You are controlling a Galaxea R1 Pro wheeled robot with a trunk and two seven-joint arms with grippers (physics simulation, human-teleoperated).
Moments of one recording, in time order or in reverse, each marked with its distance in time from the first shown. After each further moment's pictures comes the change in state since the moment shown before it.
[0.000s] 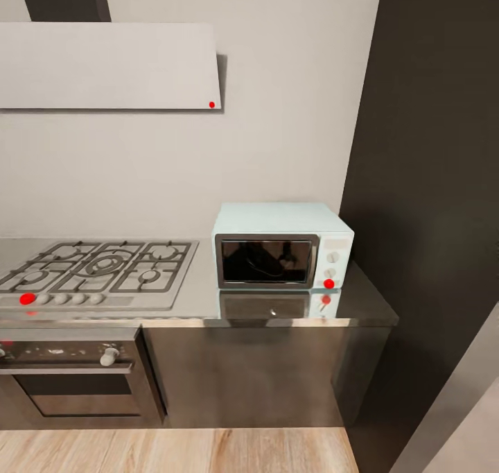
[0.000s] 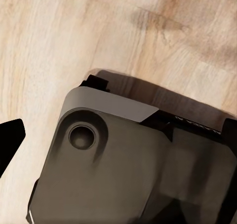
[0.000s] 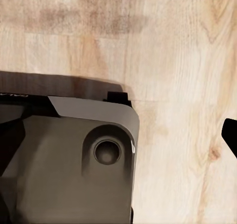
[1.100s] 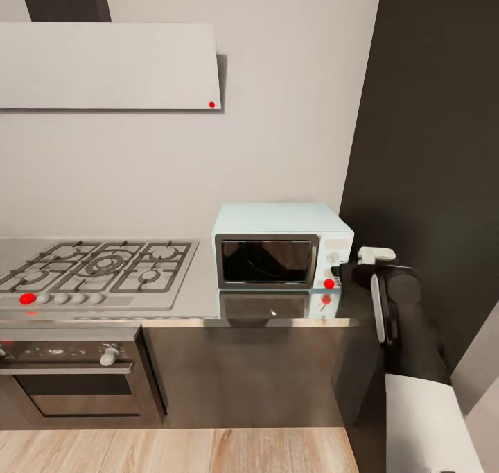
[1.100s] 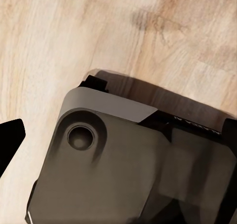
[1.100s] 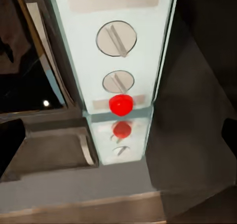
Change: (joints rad) left arm 0.000 -0.002 0.000 -0.001 -0.002 -0.001 -0.001; right arm -0.523 0.099 0.007 -1.512 -0.019 1.164 0.161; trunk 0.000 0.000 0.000
